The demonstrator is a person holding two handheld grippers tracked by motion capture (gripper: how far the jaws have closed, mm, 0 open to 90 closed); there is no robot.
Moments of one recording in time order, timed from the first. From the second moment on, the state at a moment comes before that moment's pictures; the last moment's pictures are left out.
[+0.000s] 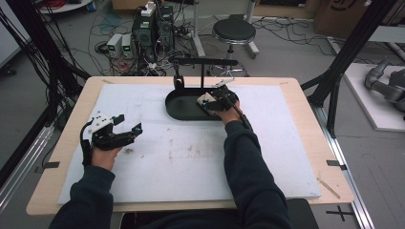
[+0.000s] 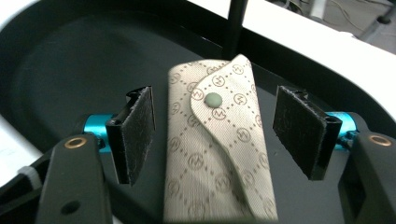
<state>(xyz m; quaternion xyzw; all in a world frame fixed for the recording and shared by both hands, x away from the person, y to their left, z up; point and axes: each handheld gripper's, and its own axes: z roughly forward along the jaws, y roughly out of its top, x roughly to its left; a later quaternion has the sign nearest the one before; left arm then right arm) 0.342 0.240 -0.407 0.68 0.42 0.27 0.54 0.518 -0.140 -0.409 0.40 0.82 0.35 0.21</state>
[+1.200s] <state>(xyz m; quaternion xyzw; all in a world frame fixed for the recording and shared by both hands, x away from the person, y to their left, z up) 0.342 0.239 -0.401 0.66 0.41 0.28 0.56 0.359 -0.306 -0.393 0.39 0.78 0.42 0.27</state>
